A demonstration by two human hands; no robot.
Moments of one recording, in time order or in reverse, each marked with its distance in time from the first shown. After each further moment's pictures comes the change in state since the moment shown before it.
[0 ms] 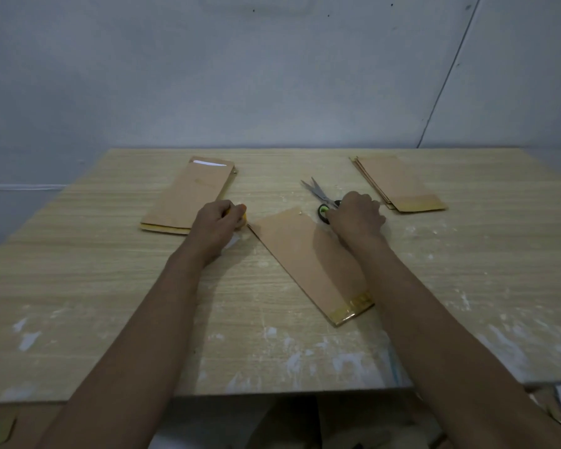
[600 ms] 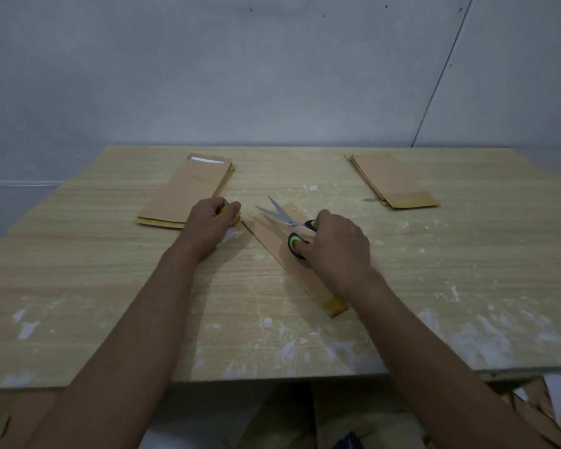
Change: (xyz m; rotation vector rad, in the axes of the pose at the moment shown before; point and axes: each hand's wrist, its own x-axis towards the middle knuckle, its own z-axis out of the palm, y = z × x) left_hand -0.004 -0.003 -0.007 0.083 0.012 0.055; right_hand -0.101 0.001 -0.013 0.014 0.071 -0.362
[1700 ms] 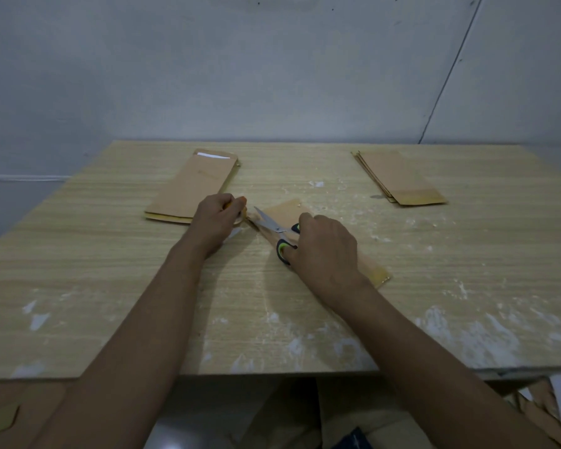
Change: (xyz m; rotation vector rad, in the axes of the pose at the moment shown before) left_hand 0.002 -0.005 -0.001 0.025 -0.004 0.010; right_hand -0.016 -0.032 0.003 -0.119 -0.061 -0.100
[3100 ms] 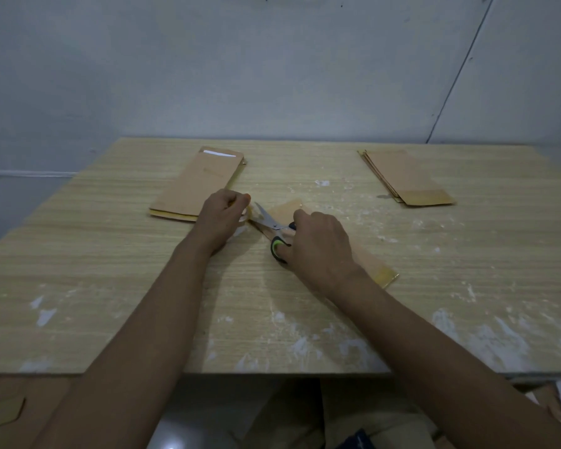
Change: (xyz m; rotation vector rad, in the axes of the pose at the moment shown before) left_hand -0.003 0.007 0.000 -0.025 0.029 0.018; right_hand 0.015 -0.004 0.012 0.051 -0.037 -0.056
